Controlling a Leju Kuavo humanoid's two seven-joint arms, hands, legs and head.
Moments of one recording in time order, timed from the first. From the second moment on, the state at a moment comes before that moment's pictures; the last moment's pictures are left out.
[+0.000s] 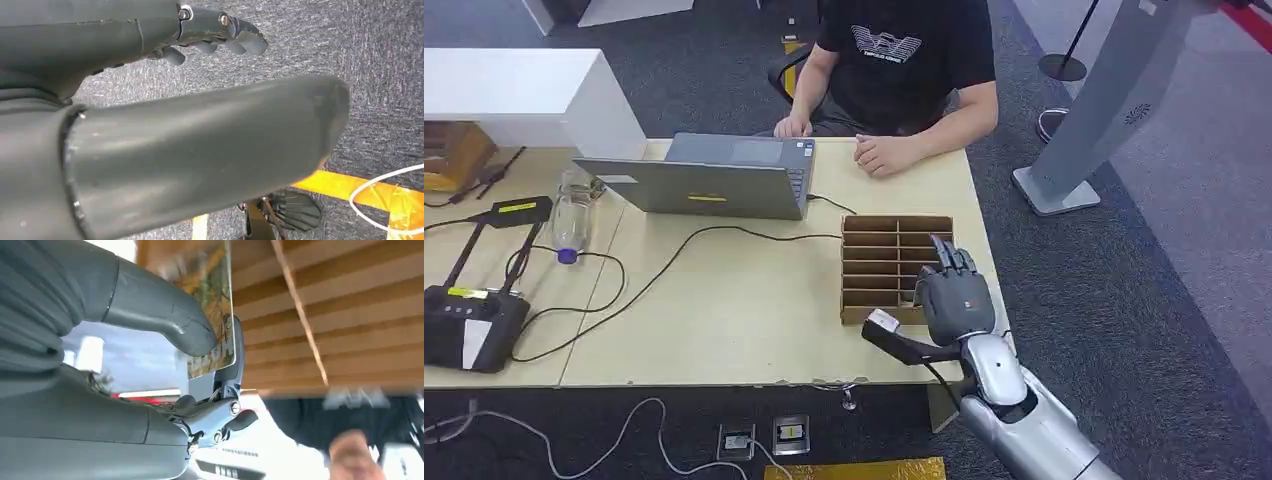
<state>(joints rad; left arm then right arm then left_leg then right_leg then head) -0.18 0.16 -1.32 -0.16 1.35 0.22 -0.05 -0.36 -0.26 0.61 -1.30 1.13 -0.32 0.20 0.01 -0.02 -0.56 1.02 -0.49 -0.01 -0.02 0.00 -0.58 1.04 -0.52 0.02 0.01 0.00</state>
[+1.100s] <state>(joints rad) -0.20 0.16 -1.32 -0.16 1.32 0.19 -0.06 -0.46 -0.23 0.37 -1.60 1.12 -0.27 0.04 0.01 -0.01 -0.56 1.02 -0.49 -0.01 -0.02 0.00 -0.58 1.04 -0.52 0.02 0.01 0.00</state>
